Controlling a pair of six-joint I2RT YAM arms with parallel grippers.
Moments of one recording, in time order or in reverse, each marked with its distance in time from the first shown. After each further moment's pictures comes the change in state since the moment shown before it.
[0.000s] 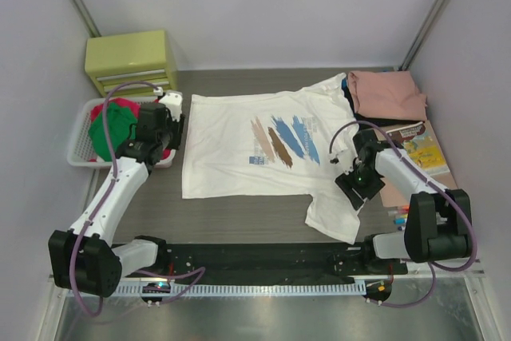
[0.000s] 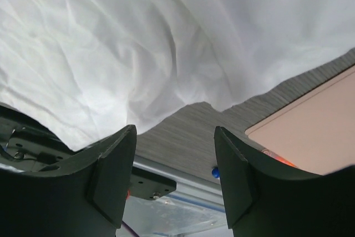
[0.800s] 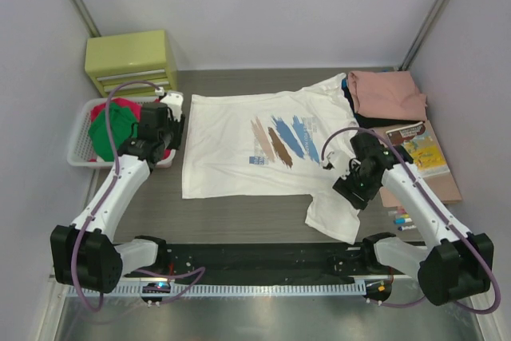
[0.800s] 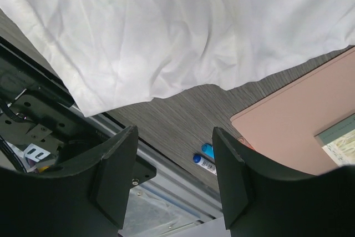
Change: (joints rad) left arm 0.003 0.024 0.000 0.005 -0.026 0.008; right arm 0.128 -0.222 0.053 -0.146 -0.016 -0.124
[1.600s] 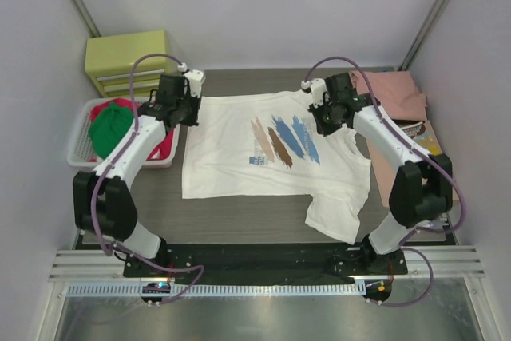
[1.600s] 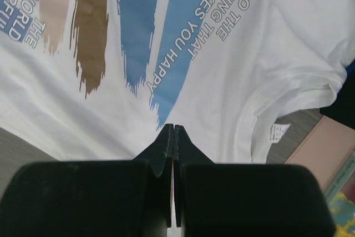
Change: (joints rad) left arm -0.039 0.277 0.267 -0.043 0.183 -0.031; right arm 0.072 0.431 0.461 0.433 -0.051 0.383
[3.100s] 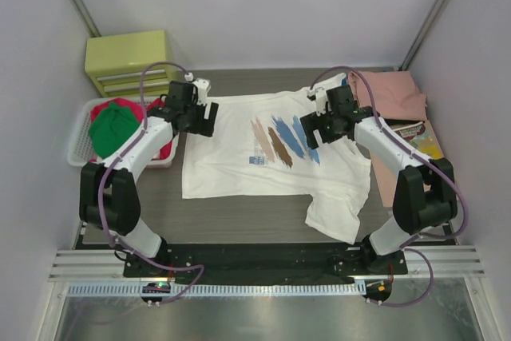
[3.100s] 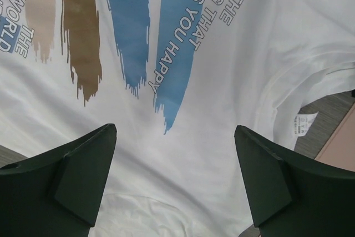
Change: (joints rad) left arm -0.034 0.133 0.029 -0.008 0.017 -0.059; right arm 0.002 0.005 -0.124 0.146 0.016 0.136
